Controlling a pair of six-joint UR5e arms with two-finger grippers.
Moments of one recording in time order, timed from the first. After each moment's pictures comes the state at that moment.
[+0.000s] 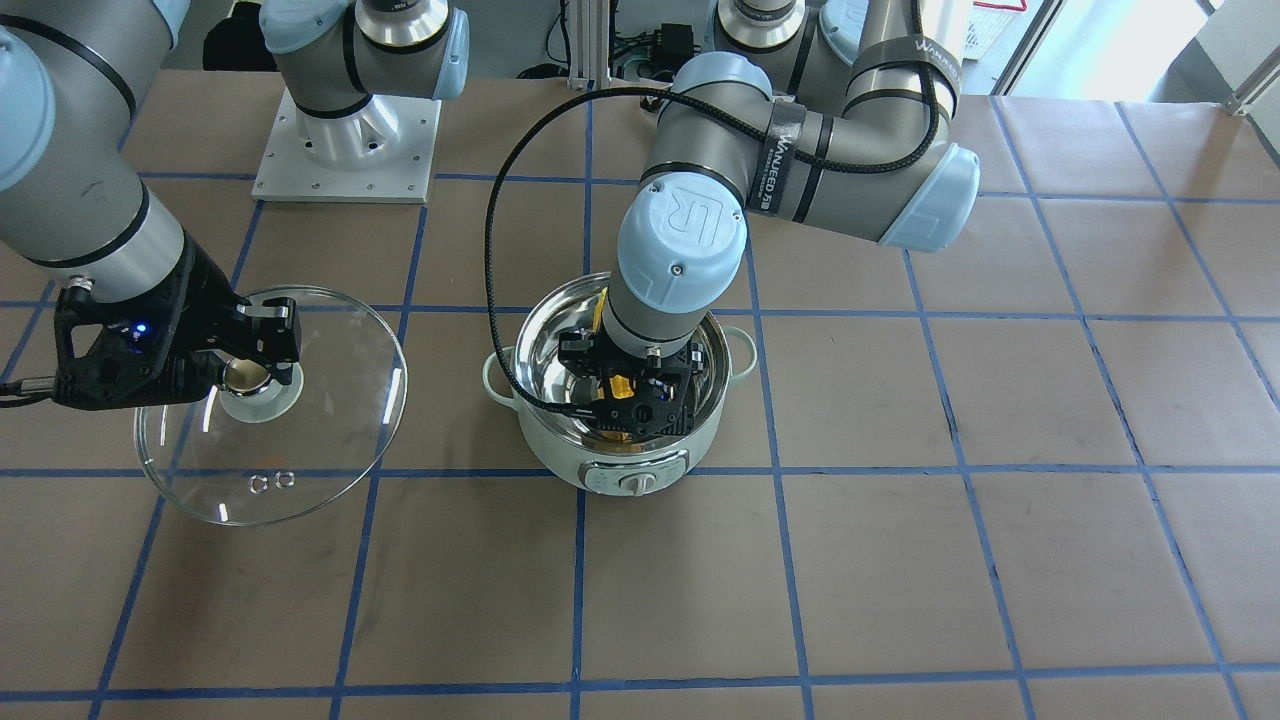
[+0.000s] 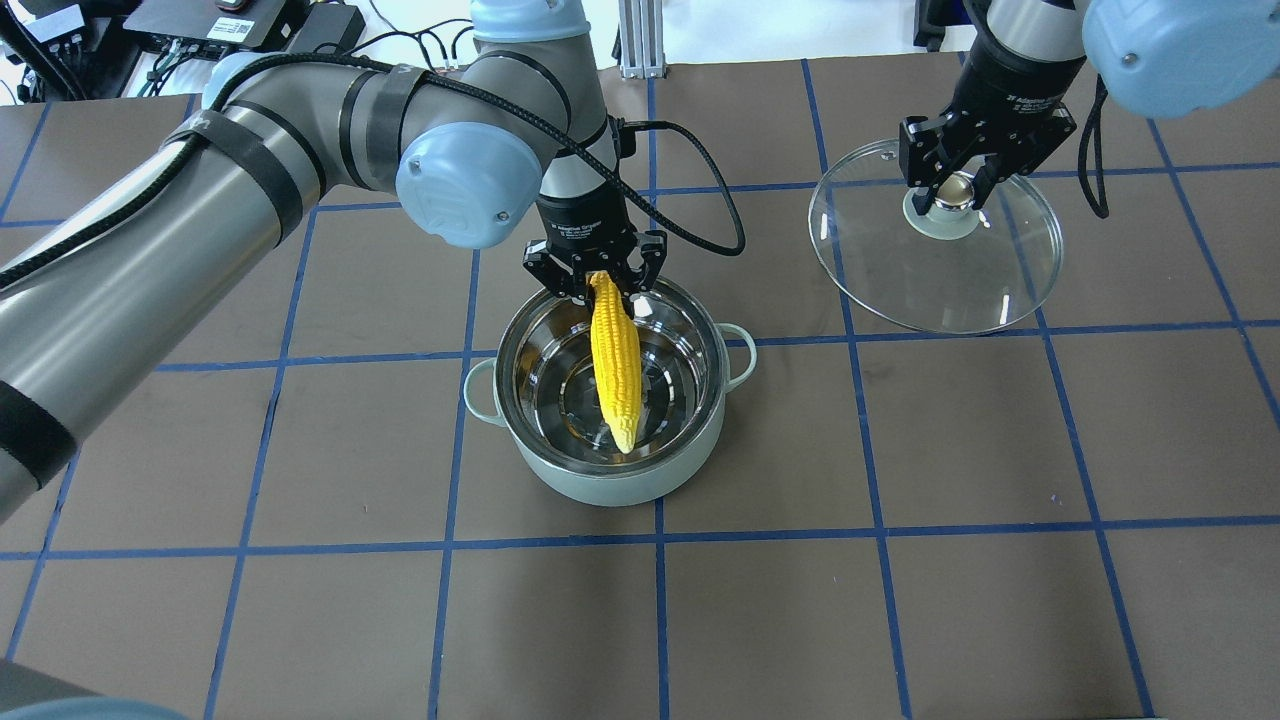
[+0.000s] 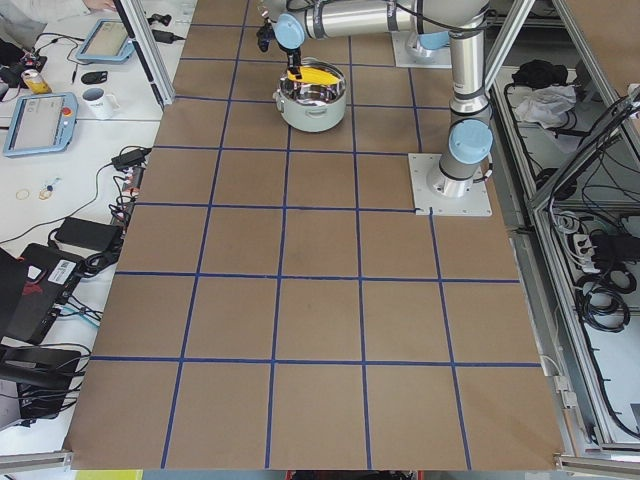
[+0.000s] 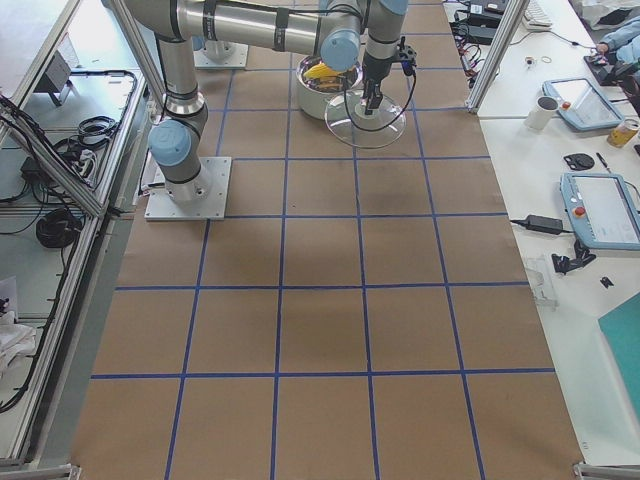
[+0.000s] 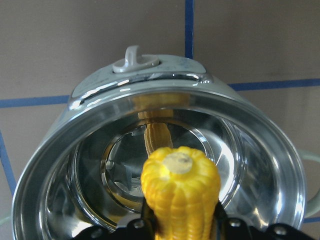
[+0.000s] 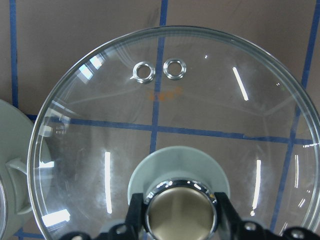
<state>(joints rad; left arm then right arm) -1.86 -1.96 -1.48 -1.44 1.43 -0.25 1.48 -1.39 1.50 -1.64 -1.54 -0.18</state>
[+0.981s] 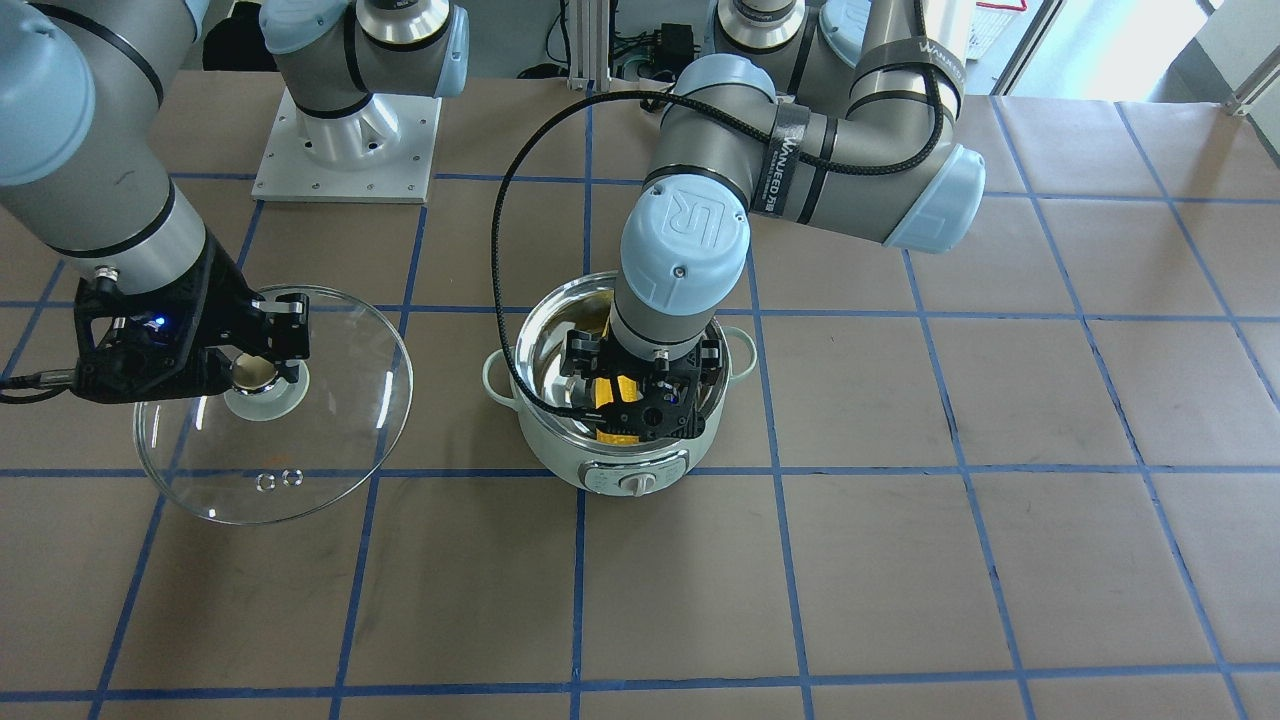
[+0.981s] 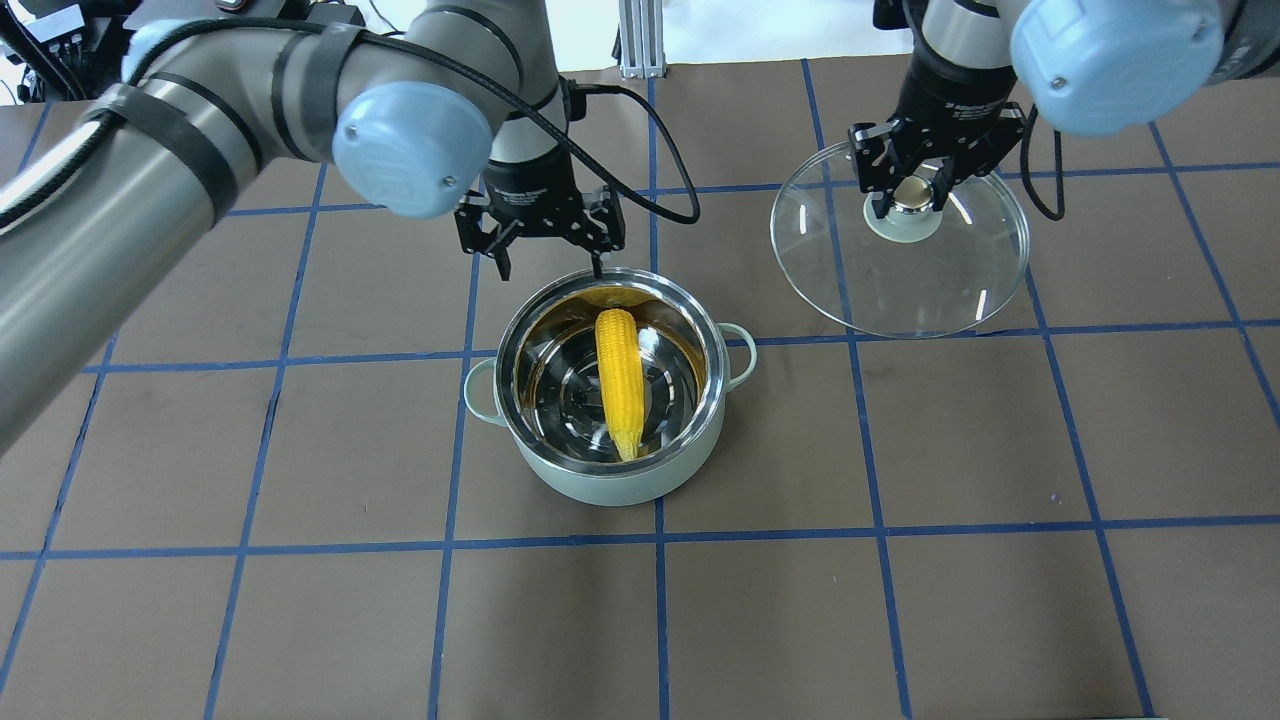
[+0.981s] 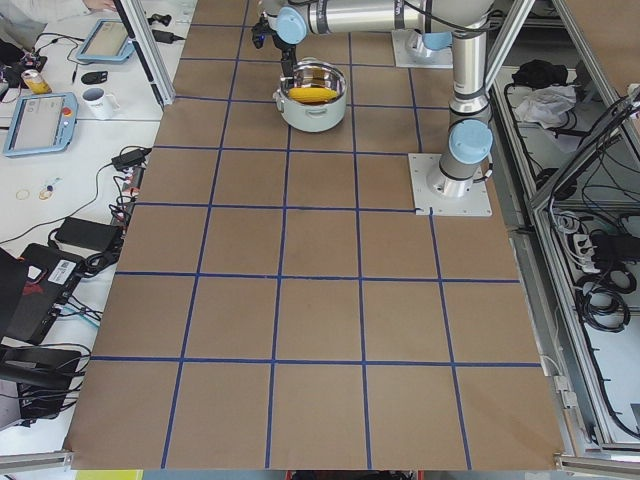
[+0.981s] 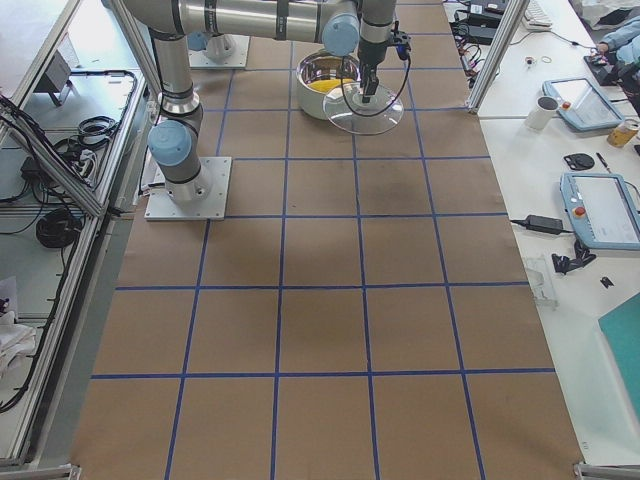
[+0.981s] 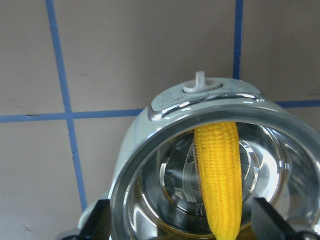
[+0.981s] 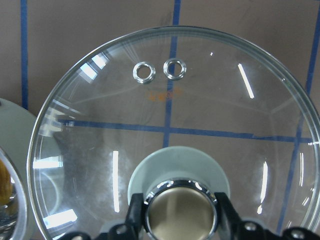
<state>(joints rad) -1.82 -1.91 -1.46 -1.47 1.54 -0.22 1.58 -1.39 1.50 -1.66 -1.60 -0.08</state>
